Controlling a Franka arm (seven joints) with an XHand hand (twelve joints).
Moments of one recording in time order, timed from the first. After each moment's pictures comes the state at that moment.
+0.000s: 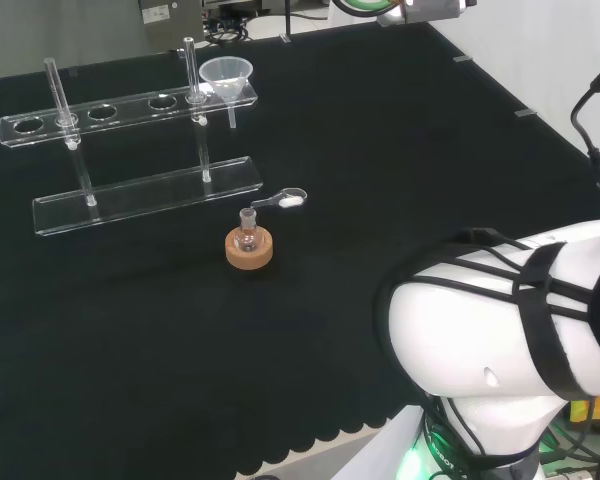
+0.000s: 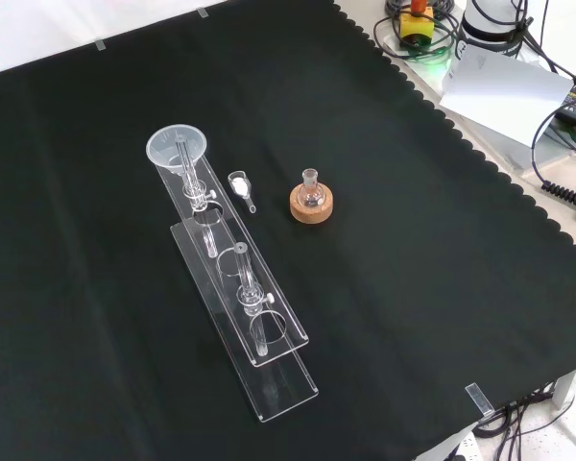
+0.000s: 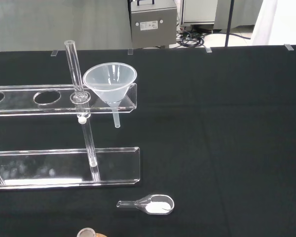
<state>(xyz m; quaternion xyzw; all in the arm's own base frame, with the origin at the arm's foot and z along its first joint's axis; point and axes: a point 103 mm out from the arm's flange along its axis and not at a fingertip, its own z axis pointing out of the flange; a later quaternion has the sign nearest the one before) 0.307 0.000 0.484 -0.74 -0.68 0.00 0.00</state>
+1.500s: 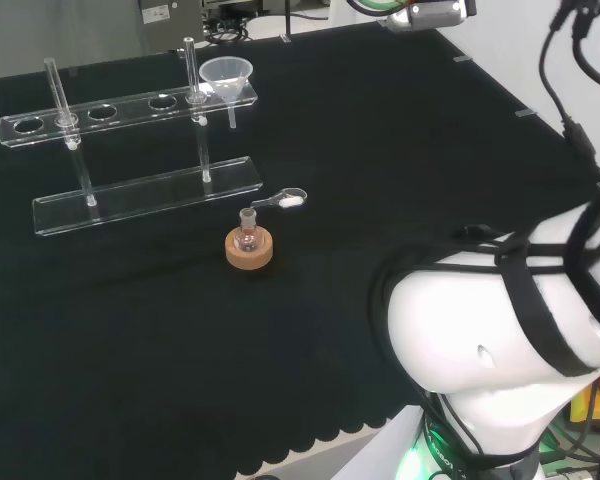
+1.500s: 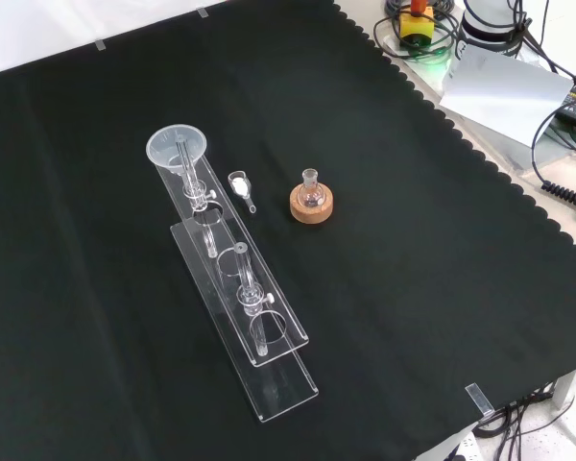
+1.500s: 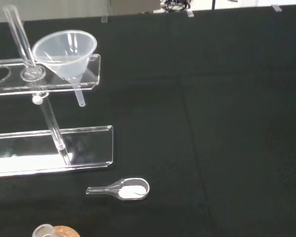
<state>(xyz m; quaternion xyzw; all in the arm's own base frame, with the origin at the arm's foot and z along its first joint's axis) 0.363 -0.046 0.436 -0.75 -0.66 0.03 0.05</state>
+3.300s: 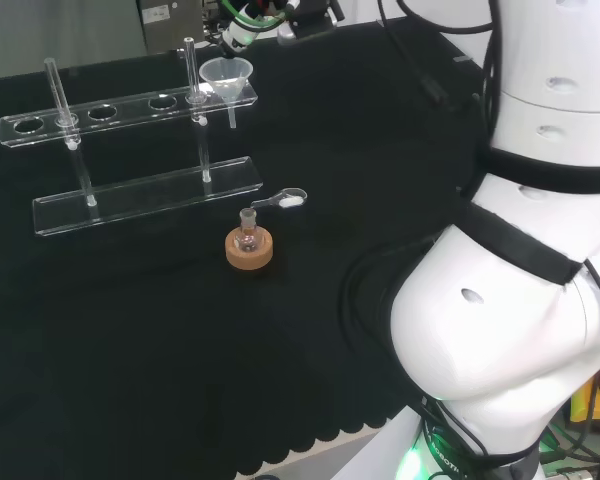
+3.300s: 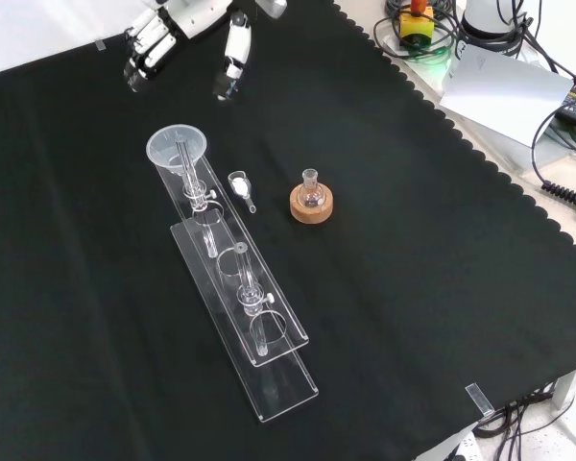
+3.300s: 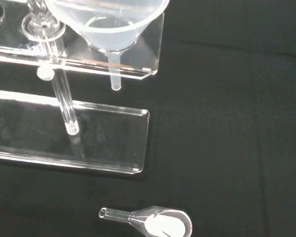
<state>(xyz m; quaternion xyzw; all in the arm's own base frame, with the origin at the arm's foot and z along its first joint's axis) 0.549 0.025 0.337 -0.68 -0.71 0.15 0.07</state>
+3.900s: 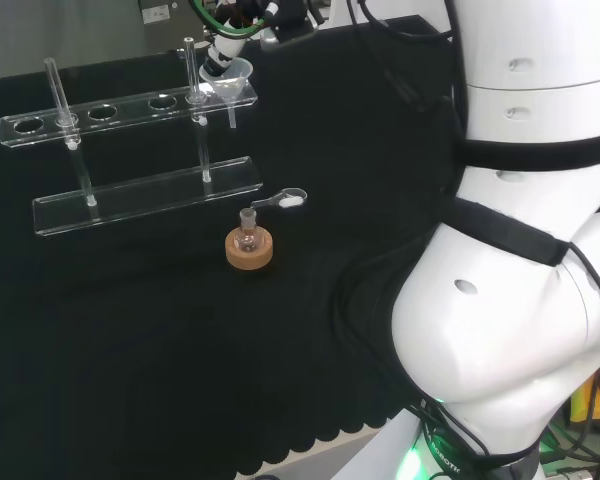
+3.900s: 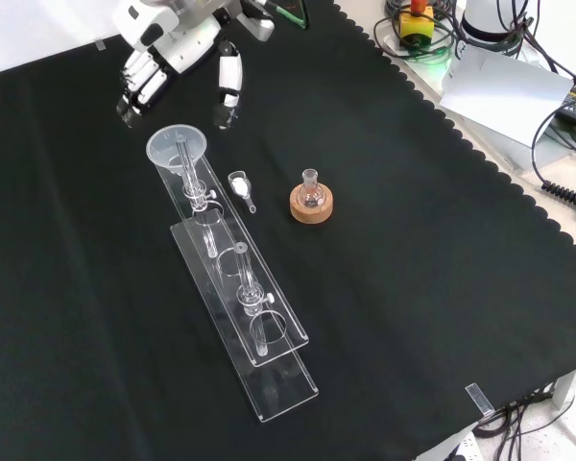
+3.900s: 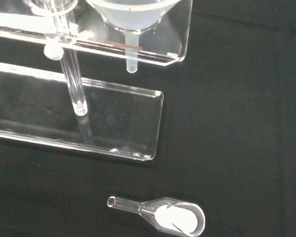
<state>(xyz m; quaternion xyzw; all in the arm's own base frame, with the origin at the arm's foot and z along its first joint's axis) 0.576 0.041 0.313 -0.66 -0.72 0.20 0.09</state>
